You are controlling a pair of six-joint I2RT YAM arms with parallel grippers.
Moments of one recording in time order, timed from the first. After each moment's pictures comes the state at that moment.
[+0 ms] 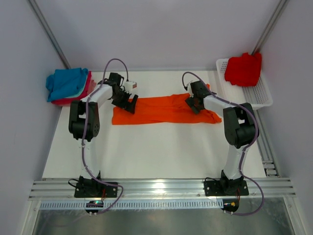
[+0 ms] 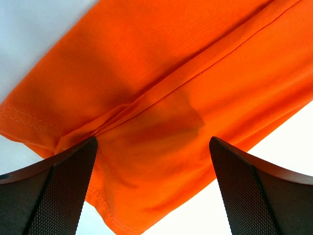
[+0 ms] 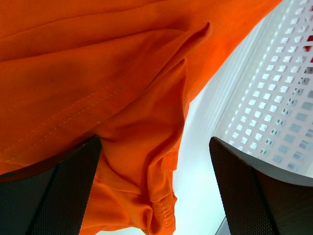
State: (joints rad) left arm -0.17 2.13 1.65 -0.73 0.36 0.33; right arm 0.28 1.94 1.29 -0.30 0.39 -0.43
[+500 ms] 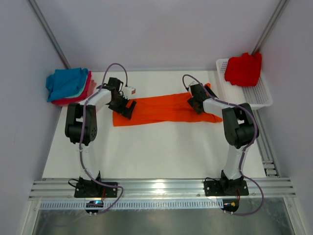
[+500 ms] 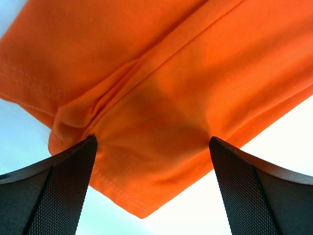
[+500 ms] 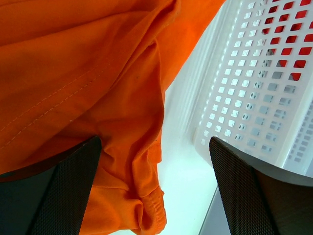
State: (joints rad) left arm -0.18 2.04 1.49 -0.69 0.27 0.37; right arm 0.29 1.94 1.21 -0.15 0.56 -0.48
